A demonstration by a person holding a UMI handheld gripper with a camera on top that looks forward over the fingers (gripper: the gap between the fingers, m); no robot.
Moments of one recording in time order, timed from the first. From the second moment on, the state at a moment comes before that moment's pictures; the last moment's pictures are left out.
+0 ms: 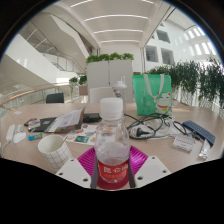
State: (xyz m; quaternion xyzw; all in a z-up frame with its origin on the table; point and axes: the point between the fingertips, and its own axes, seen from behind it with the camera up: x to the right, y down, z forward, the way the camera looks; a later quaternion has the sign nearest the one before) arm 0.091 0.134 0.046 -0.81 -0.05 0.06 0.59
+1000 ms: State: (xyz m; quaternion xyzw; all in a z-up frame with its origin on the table) arm -0.007 -0.174 0.226 -0.81 0.00 0.00 0.58
